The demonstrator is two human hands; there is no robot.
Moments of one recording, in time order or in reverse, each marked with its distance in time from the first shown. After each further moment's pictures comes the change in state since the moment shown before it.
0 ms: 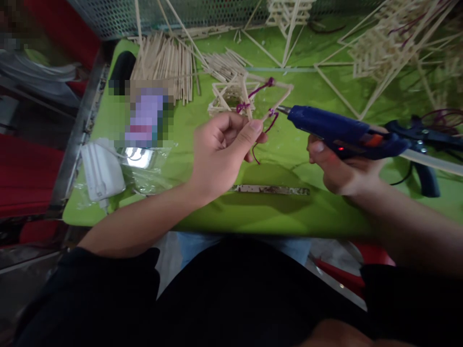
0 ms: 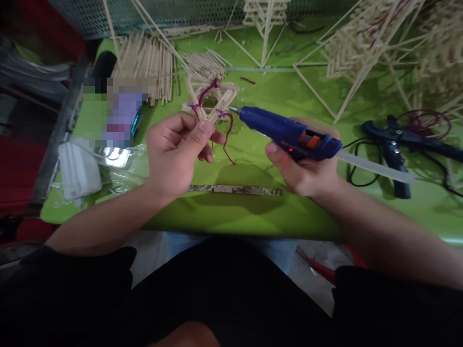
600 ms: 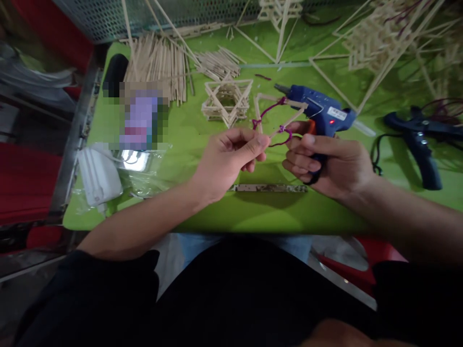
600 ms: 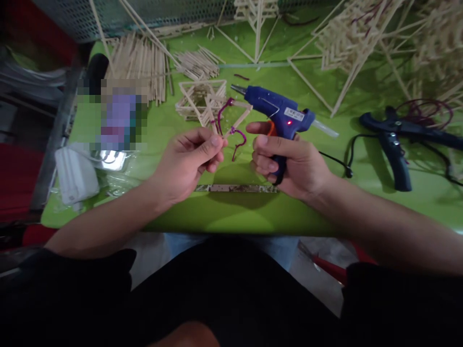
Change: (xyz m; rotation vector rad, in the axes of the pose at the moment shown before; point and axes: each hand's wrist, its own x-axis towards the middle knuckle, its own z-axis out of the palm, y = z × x) left_hand -0.005 -0.015 0.000 -0.296 -0.250 -0.368; right_hand 0.013 -0.058 0.025 0.885 -0.070 0.827
